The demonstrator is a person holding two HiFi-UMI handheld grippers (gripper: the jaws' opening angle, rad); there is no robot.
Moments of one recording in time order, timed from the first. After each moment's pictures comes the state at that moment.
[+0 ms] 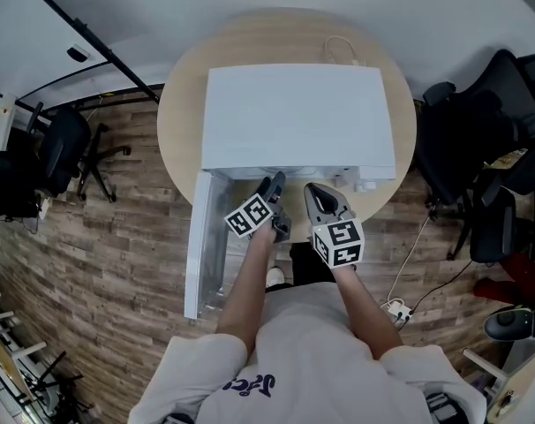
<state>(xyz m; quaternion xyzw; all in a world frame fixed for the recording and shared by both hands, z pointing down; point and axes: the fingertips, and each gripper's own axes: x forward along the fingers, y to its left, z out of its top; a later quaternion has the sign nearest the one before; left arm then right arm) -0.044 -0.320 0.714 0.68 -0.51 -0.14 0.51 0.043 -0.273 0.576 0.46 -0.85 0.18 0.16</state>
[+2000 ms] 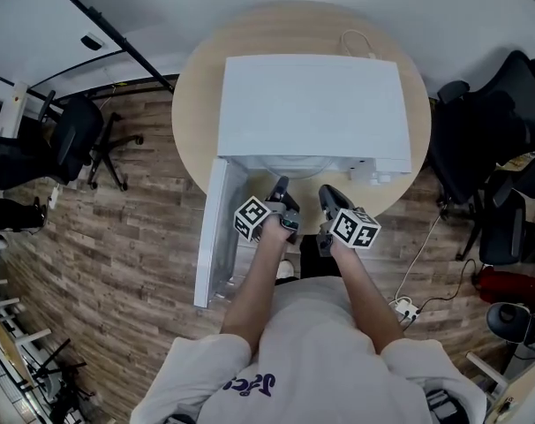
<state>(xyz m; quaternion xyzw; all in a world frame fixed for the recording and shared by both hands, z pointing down) -0.061 -0.282 0.733 0.51 -0.46 -0.32 0.65 0.064 -0.261 0.683 0.48 -0.76 0.43 0.01</state>
